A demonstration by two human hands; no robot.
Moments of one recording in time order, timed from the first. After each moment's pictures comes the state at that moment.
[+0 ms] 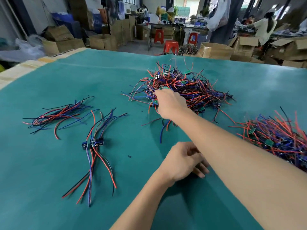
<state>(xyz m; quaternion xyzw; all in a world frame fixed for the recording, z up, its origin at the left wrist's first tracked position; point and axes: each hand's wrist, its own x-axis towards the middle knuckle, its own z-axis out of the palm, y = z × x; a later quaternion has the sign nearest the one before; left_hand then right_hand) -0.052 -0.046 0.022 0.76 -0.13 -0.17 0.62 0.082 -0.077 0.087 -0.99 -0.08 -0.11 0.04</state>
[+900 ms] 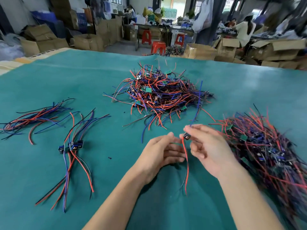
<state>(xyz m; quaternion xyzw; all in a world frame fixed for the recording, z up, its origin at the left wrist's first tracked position) -0.042 -0.042 0.020 0.51 -0.05 -0.26 0.82 -0.060 -0.194 0.058 -0.62 0.13 -0.01 0.77</state>
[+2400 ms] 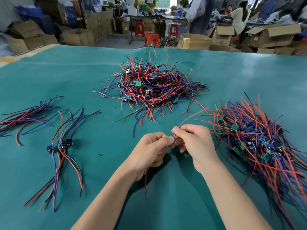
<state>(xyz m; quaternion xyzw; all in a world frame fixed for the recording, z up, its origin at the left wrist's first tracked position) -0.049 -0.034 0.017 0.62 -0.13 -0.24 0.73 -0.056 -0.192 0.023 -0.73 0.14 -0.09 0.66</state>
